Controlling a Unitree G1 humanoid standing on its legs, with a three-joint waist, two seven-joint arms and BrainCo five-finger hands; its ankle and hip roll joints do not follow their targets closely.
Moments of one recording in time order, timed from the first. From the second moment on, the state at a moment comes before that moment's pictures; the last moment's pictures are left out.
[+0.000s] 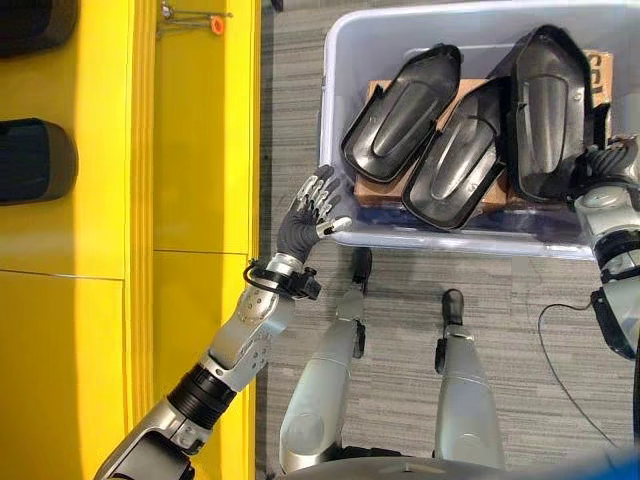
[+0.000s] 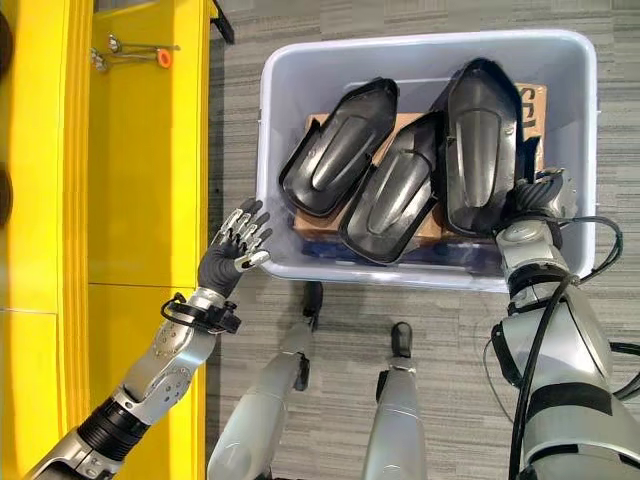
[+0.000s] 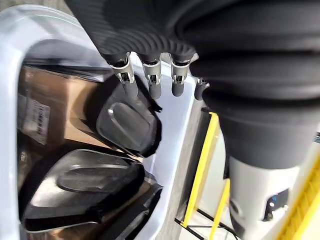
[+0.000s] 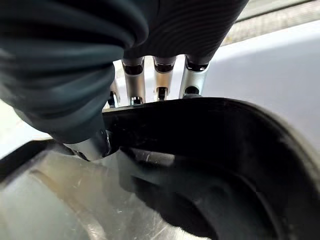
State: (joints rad) left arm -0.27 0.46 -0.47 -0.09 -0.73 -0.24 0.17; right arm -1.08 -0.71 0.38 1.31 0.22 0.00 -0.47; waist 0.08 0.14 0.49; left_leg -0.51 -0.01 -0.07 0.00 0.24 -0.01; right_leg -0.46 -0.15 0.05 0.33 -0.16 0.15
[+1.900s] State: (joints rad) left arm 0.17 0.37 -0.17 -0.07 -0.70 -0.12 0.05; right arm -0.30 -0.47 0.22 0.12 0.21 -0.10 -0.26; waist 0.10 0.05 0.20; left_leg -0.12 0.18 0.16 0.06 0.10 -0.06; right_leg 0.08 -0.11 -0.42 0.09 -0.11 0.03
